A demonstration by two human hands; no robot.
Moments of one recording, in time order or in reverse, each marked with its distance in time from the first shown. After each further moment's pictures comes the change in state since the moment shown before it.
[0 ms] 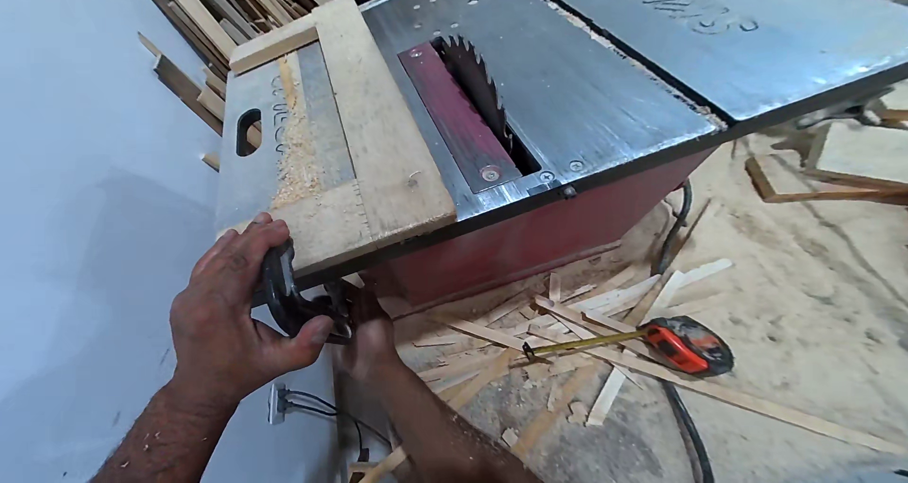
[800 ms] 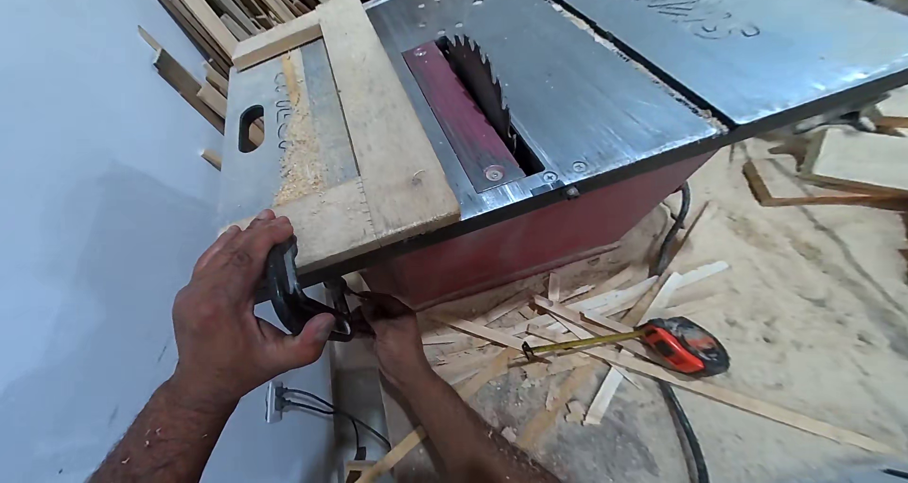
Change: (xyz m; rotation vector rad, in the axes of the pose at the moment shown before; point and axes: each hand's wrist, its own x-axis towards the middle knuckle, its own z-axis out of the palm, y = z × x) left_hand 0.000 -0.001 -0.001 -0.002 -0.013 -0.001; right_hand -0.017 -0.028 -0.026 -0.455 0.045 -0.170
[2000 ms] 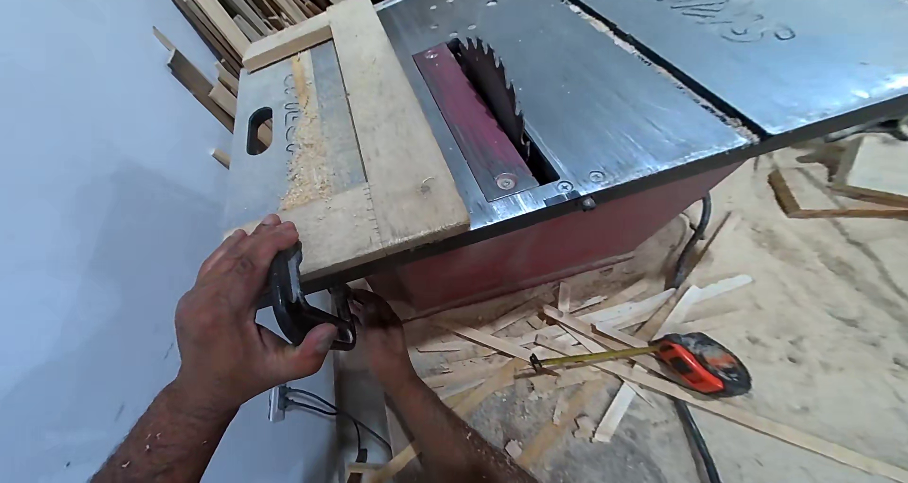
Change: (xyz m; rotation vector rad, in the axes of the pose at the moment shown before) left_hand -0.001 -0.002 0.000 -0.007 0.011 0.007; right_hand 0.012 0.028 0.005 -0.158 -0.053 -0.174
